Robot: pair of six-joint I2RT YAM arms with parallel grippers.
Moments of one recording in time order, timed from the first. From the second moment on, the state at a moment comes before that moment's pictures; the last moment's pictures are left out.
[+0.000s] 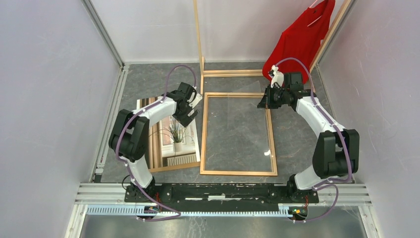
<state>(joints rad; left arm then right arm) -0.42 1.79 1.19 -0.59 -0.23 0.36 0.10 1.54 1.14 -0.47 -0.50 0.11</state>
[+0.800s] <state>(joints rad) -0.44 1.82 1.20 -0.56 -0.23 0.36 0.07 1.56 1.06 -0.33 -0.60 0.22</state>
